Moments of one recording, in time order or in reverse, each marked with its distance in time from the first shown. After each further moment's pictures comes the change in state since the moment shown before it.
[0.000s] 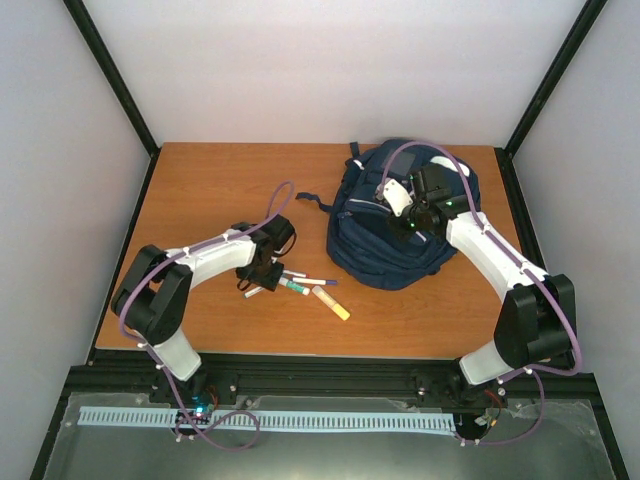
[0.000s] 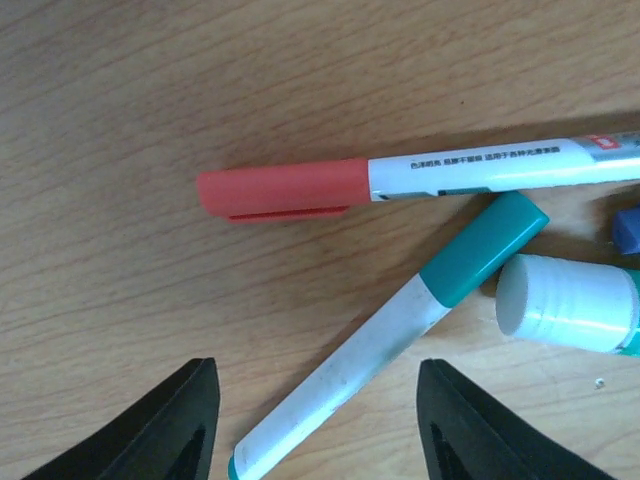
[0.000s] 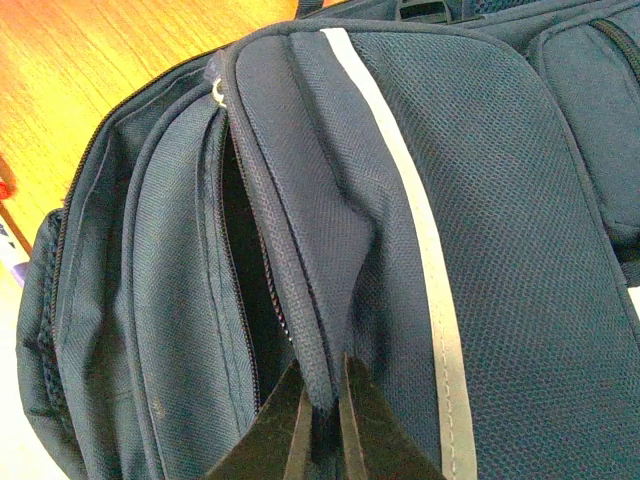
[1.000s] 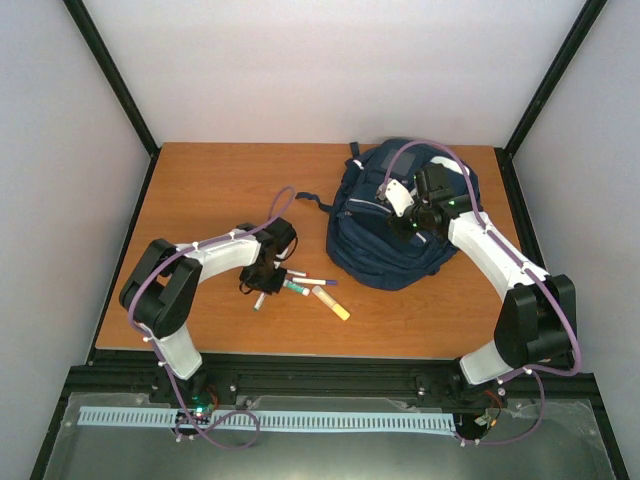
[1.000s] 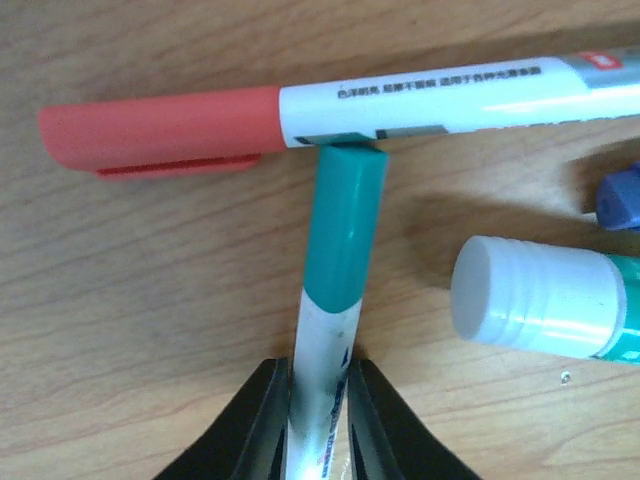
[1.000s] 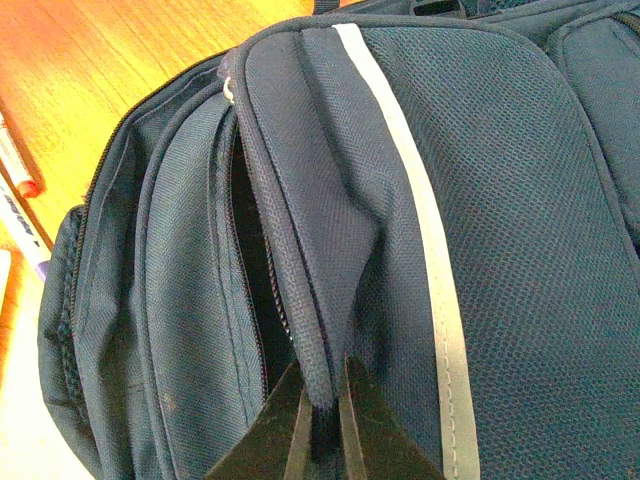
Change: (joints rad) left arm 0.000 0.068 -0.001 -0.007 0.105 -0.040; right arm -0.020 0.000 -0.003 -0.008 -0.054 -0.006
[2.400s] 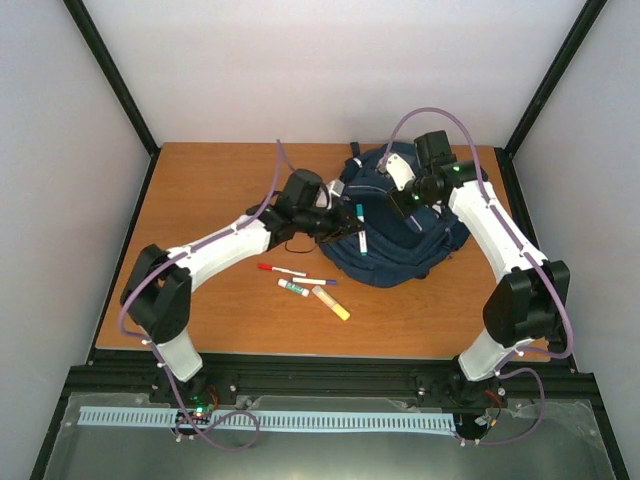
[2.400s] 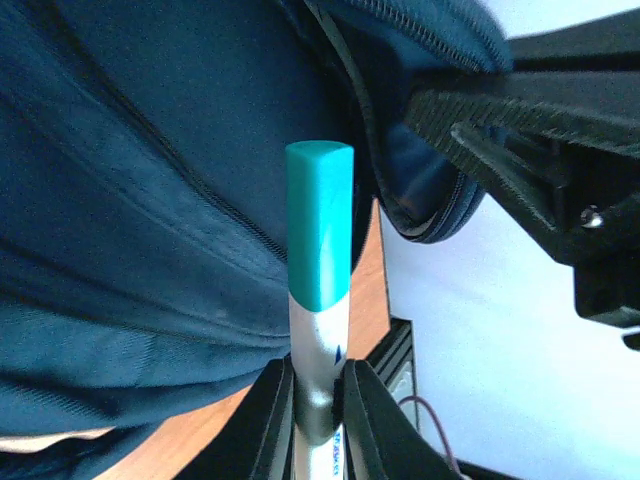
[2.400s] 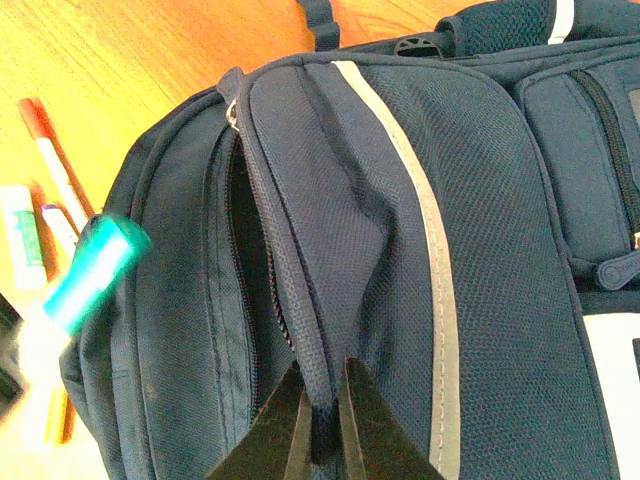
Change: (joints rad) left arm -0.109 -0.043 0.265 0.626 0.656 -0.654; right arm -0.018 0.124 0.346 -0.273 -0.053 0.023
